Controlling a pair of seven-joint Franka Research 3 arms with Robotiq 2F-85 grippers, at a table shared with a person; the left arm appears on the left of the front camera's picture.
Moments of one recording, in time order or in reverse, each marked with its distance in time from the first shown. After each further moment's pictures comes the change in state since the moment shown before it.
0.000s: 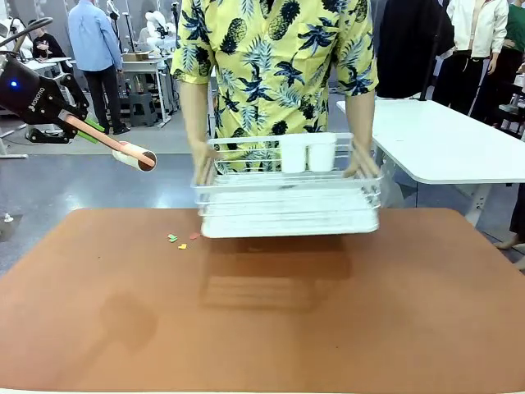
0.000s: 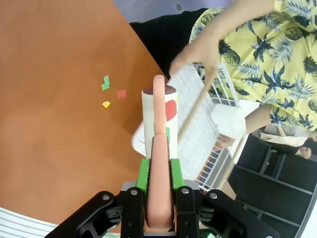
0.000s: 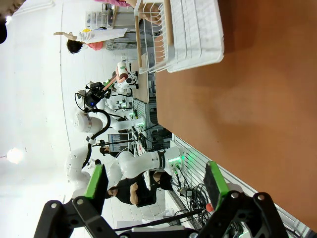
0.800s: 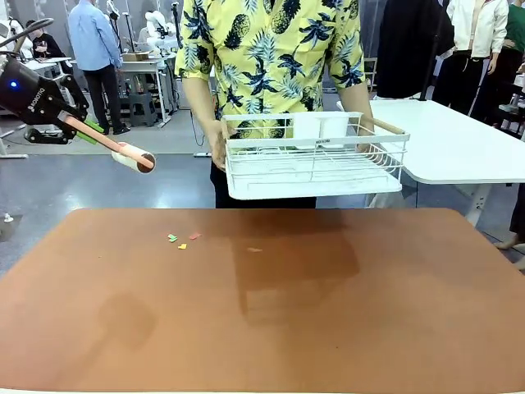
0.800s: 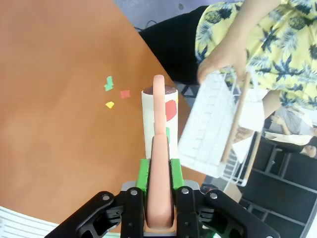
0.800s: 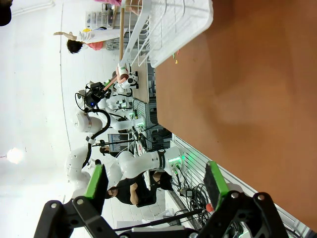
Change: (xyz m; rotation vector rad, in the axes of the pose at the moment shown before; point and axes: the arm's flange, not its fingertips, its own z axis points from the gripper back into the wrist) left arm 0.002 0.000 0.002 0.030 0.000 -0.028; right arm 0.000 0.000 0.000 0.000 0.000 0.000
